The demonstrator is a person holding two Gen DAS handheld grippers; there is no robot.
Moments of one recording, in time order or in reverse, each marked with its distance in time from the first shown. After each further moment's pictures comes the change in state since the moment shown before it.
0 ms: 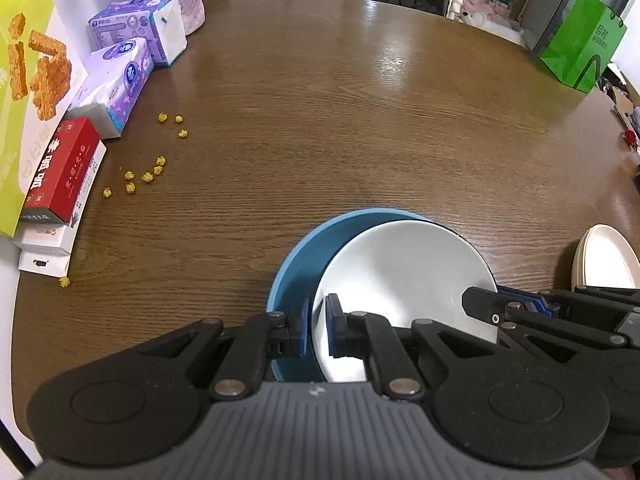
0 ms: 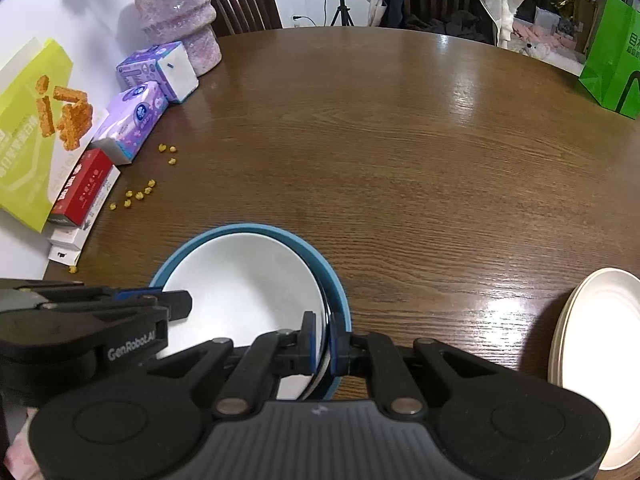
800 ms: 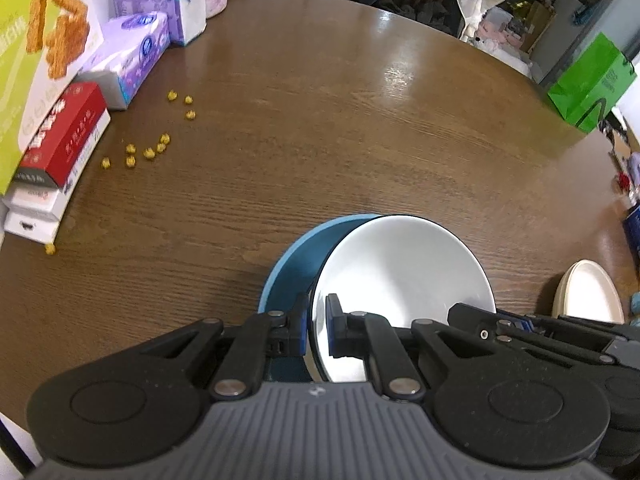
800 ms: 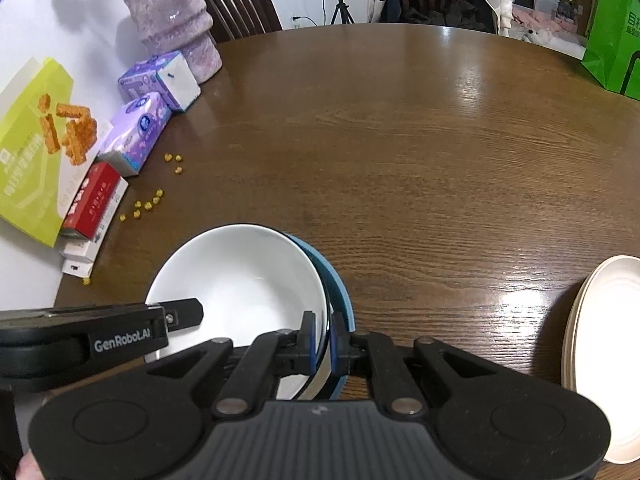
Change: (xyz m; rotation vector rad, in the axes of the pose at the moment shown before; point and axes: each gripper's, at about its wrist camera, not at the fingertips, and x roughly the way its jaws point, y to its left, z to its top) left arm 0.001 0.011 -0.007 -0.123 -0.017 -0.055; right arm -0.002 -0.010 0.000 0.042 0.006 0.049
